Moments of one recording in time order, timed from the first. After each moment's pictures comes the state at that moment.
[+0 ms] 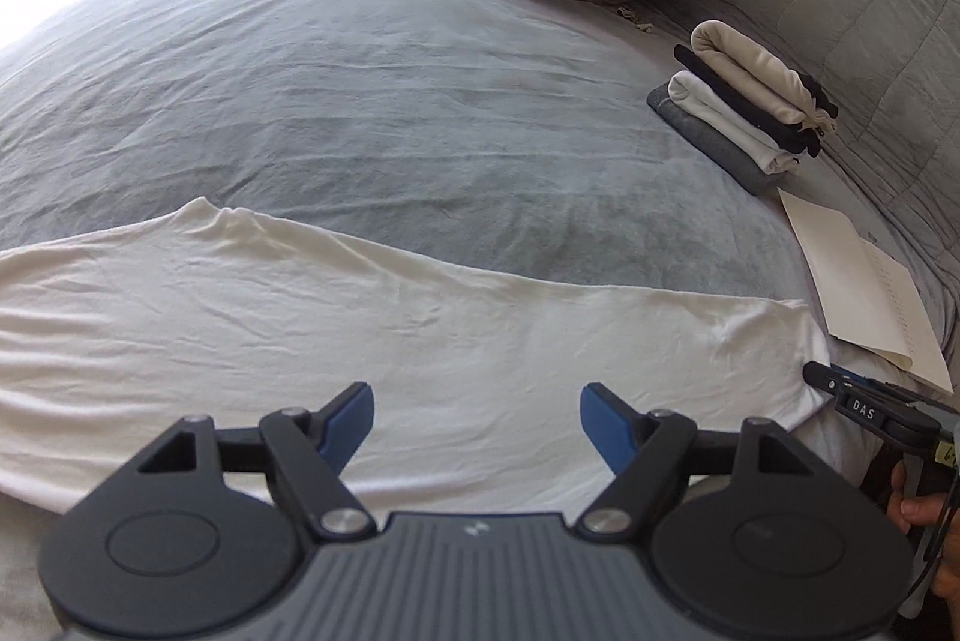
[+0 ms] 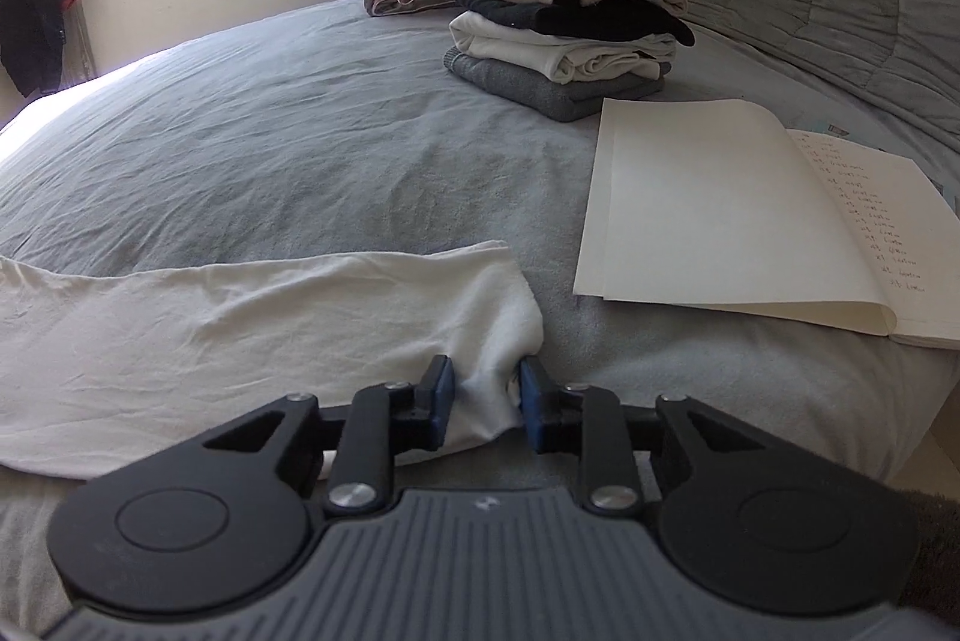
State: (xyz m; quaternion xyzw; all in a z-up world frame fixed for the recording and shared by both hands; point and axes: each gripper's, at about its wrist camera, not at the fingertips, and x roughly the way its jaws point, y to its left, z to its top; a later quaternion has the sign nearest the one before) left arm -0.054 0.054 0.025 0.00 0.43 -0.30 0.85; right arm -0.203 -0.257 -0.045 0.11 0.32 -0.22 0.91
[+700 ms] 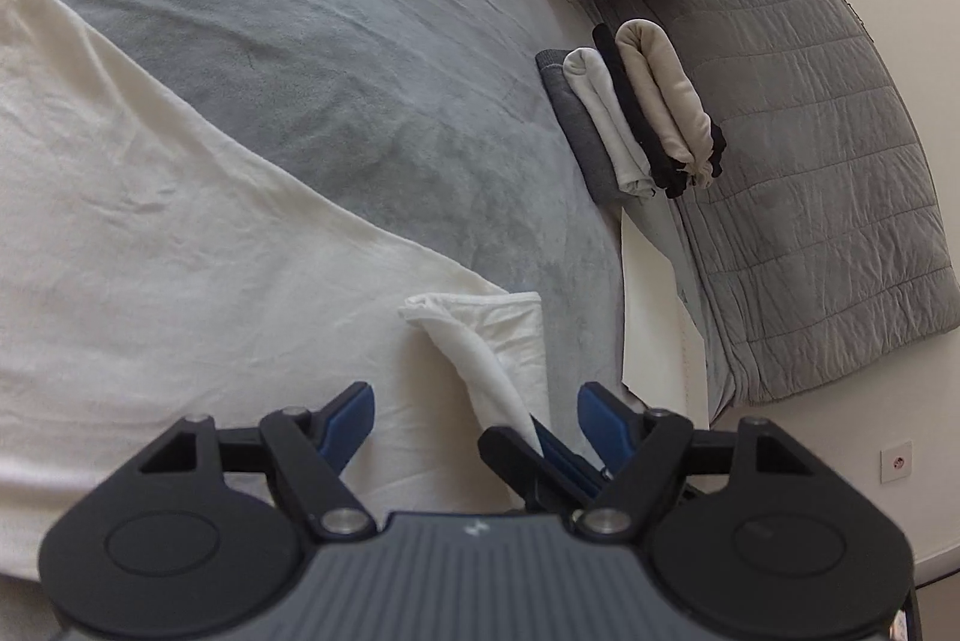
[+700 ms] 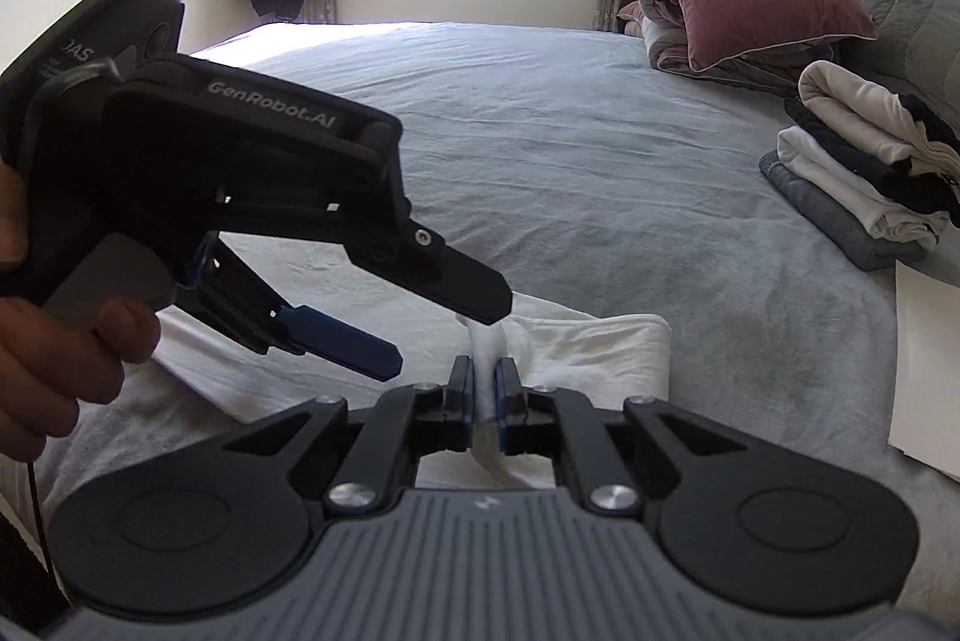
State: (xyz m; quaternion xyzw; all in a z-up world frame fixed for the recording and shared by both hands) left arm -0.017 0.003 -0.033 -0.23 0.55 -0.40 0.70; right arm -0.165 -0.134 -0.014 -0.01 0.31 0.00 0.95
